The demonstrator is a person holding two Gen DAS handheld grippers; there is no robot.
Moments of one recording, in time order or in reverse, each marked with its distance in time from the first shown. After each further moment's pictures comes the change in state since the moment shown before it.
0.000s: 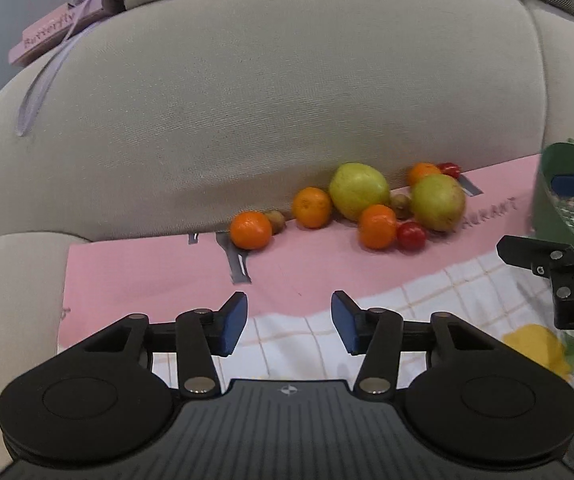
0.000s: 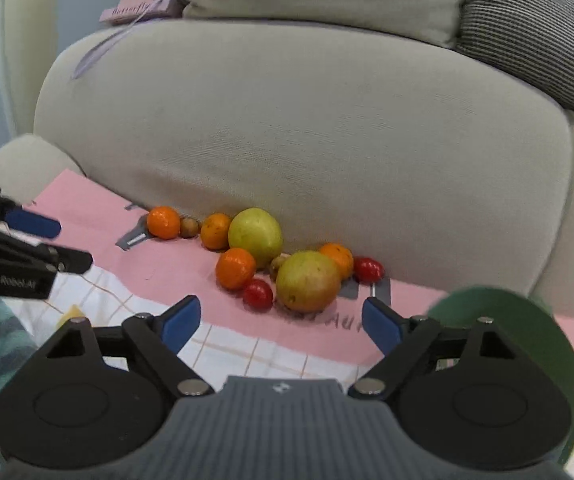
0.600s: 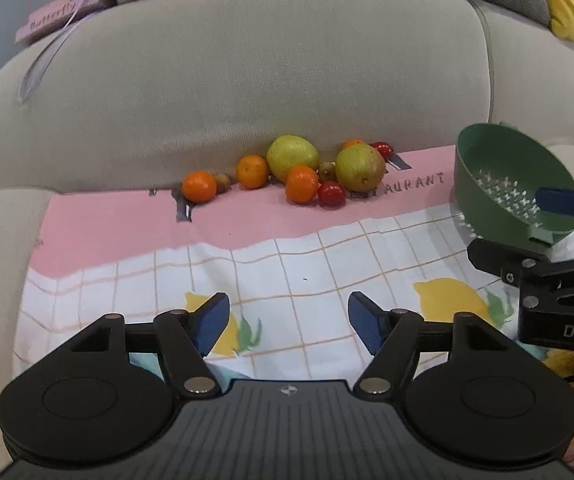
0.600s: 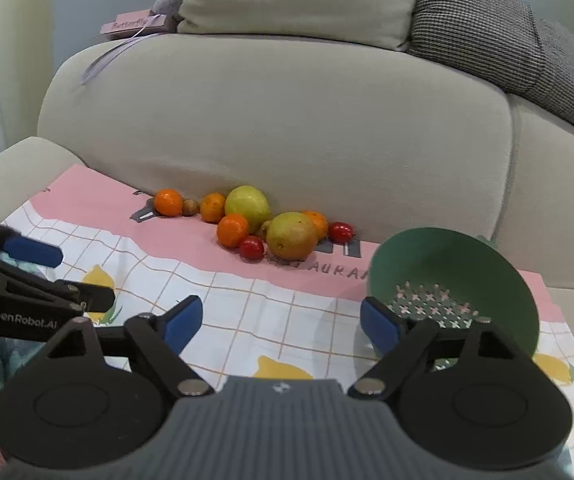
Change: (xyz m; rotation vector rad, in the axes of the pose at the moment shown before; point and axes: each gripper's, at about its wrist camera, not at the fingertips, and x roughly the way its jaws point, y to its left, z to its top) left arm -0.061 -0.053 -0.055 -0.042 -0.009 -0.064; right arm -0.093 0.009 -0.060 0.090 -0.044 -0.028
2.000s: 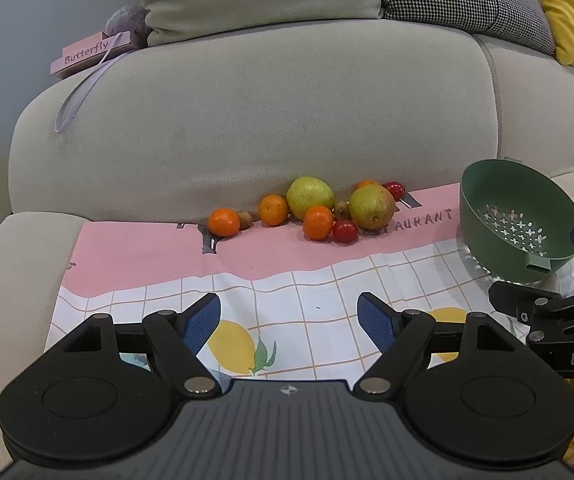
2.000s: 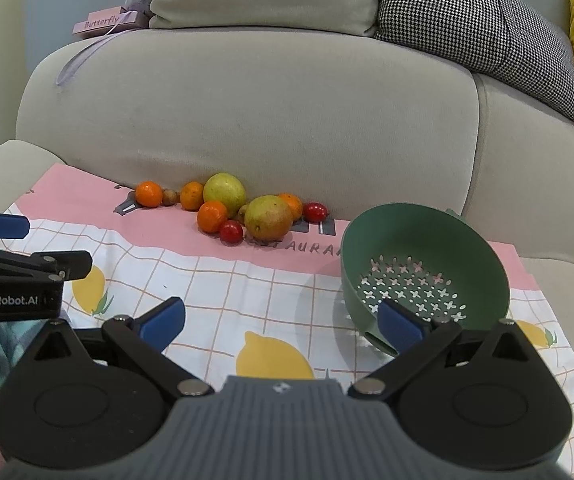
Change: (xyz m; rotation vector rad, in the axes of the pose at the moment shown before) left arm -0.030 -0.008 -0.007 -0.029 -0.129 0.068; right arm -0.026 -0.002 -0.004 0.054 0.053 -0.094
